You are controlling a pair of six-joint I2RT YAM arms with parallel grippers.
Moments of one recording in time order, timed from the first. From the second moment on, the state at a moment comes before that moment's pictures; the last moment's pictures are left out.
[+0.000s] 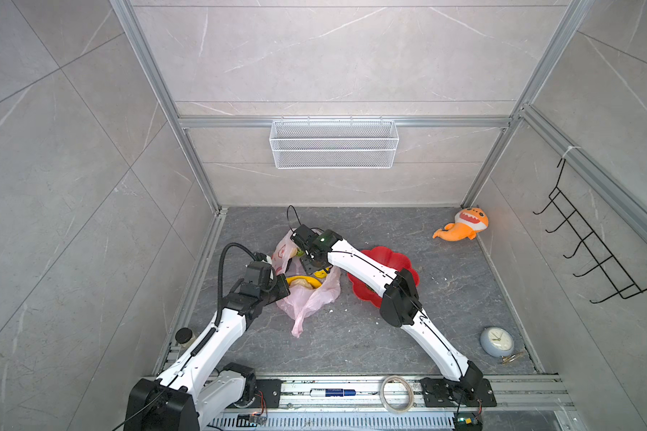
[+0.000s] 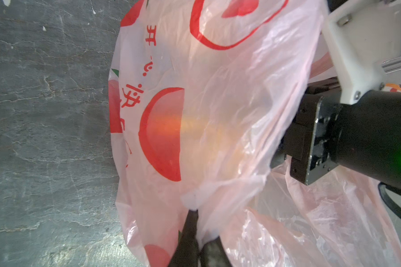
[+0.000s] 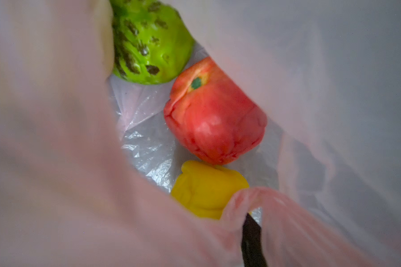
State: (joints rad) left arm -0.31 1.04 0.64 -0.39 0.12 -0.61; right arm 0.87 2.59 2.55 -1.18 0.24 0.32
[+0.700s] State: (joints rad) left arm -0.31 1.09 0.70 -0.38 0.14 -0.59; right arm 0.85 2.59 2.49 -1.12 0.12 0.32
